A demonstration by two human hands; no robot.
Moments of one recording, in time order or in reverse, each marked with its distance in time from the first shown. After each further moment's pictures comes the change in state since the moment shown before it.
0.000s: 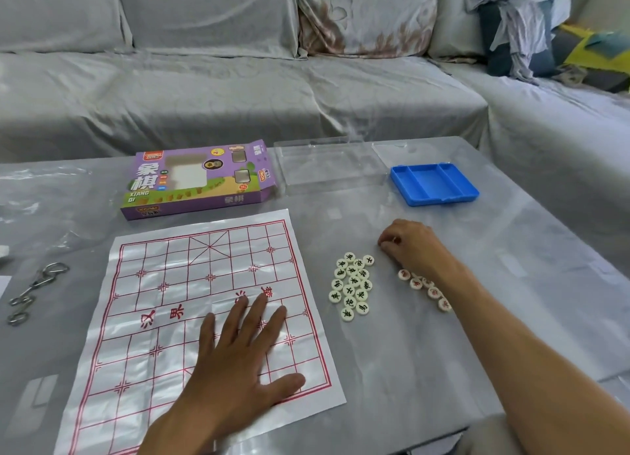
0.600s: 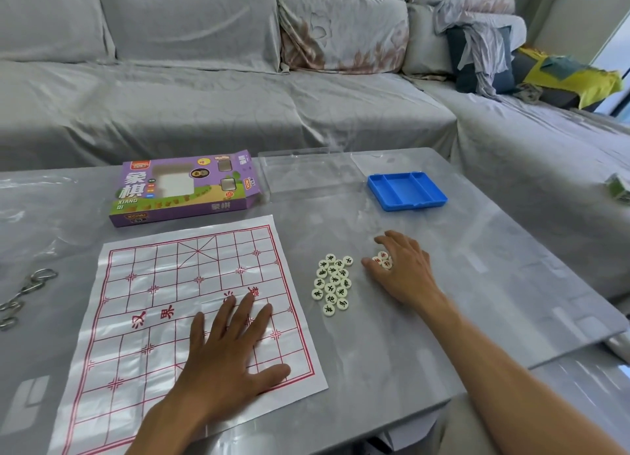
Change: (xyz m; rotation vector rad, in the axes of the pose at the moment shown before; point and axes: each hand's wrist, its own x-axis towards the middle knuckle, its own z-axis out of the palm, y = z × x) left_hand -0.001 0.002 -0.004 0.018 -0.069 -0.016; right_hand -0.062 -0.012 0.003 0.012 0.139 0.220
